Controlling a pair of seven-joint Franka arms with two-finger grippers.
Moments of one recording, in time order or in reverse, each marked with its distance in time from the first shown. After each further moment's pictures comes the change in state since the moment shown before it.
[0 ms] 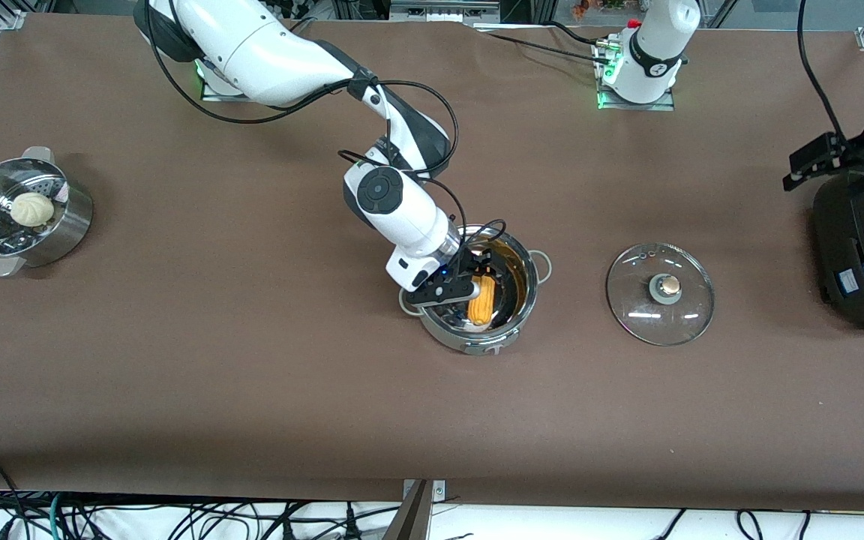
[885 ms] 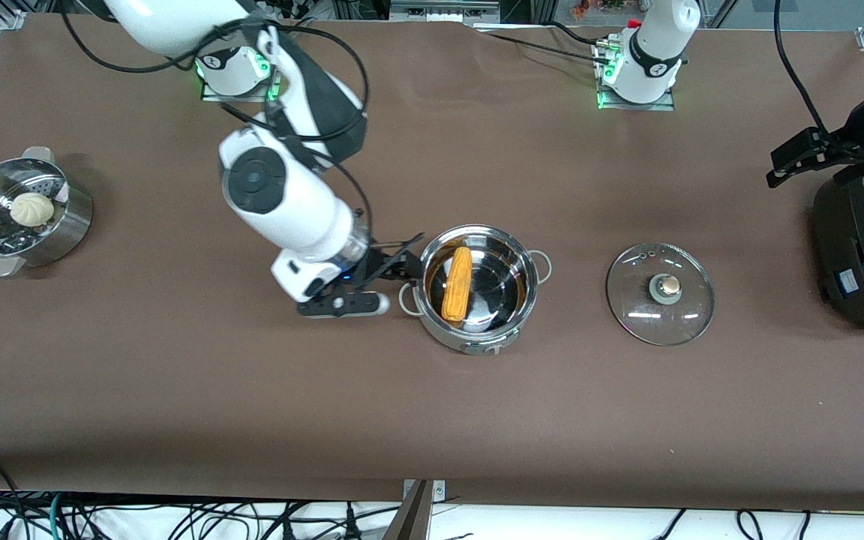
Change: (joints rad) left arm 0.085 0.054 -0.137 0.093 0.009 -0.039 -0.144; right arm -0.220 -0.252 -0.012 0.052 0.000 -0.521 -0.091
